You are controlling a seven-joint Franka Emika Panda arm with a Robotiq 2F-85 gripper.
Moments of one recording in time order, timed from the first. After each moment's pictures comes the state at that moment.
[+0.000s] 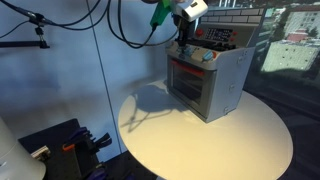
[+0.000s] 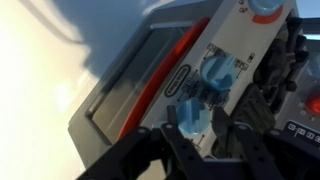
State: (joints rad) arm -0.07 0.07 -0.05 -2.03 0.69 2.48 0.43
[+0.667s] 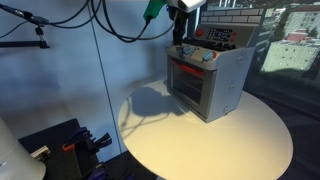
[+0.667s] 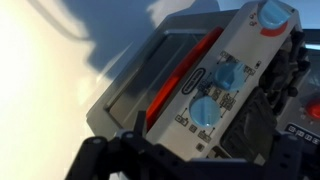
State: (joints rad) arm -0.08 -0.04 -0.08 -2.11 0.62 2.41 0.42
